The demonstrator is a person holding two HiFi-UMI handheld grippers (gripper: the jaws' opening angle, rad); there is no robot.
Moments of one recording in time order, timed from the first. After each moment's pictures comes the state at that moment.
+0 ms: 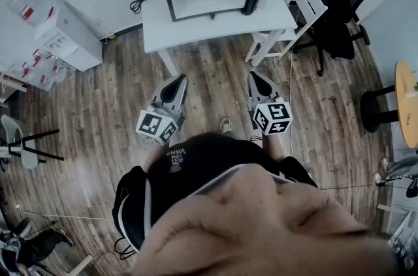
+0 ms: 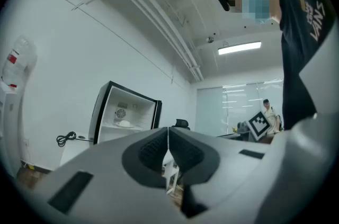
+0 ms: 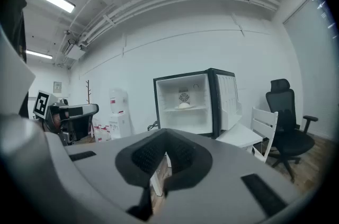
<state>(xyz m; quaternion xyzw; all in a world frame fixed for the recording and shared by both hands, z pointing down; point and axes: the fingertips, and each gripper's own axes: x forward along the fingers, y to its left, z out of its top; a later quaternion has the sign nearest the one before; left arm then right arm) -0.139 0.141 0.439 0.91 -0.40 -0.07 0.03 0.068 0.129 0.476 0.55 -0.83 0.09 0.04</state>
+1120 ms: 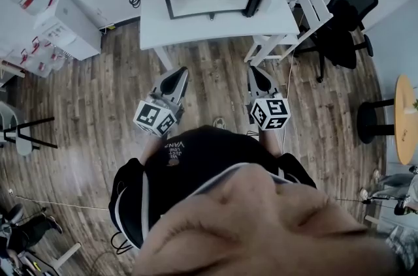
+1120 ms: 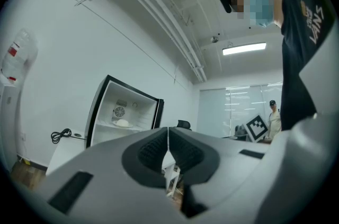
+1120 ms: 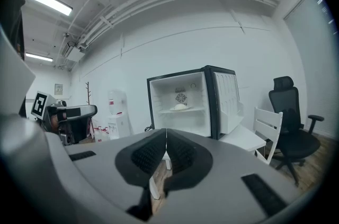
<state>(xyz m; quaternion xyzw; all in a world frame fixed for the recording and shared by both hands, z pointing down) -0.103 0.099 0.441 0.91 -0.41 -0.07 0.04 0.098 0.076 0.478 0.54 -0.84 0.09 0.04</state>
